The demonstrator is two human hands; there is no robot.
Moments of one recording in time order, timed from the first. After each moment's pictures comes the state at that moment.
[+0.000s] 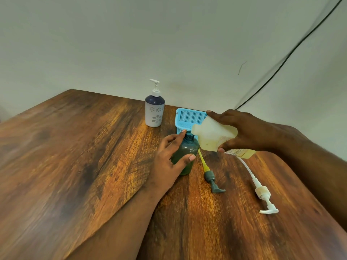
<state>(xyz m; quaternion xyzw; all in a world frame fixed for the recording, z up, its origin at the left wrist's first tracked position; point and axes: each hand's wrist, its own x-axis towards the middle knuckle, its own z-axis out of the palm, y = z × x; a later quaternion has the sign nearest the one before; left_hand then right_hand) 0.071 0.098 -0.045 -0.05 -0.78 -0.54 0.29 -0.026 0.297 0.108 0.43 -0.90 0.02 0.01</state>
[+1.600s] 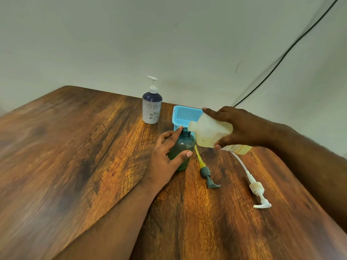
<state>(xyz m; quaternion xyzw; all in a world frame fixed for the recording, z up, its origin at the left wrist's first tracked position) 0.072 0.100 -0.043 -0.03 -0.78 -0.56 0.28 -0.018 0.292 0.114 0.42 -0.91 0.00 0.01</state>
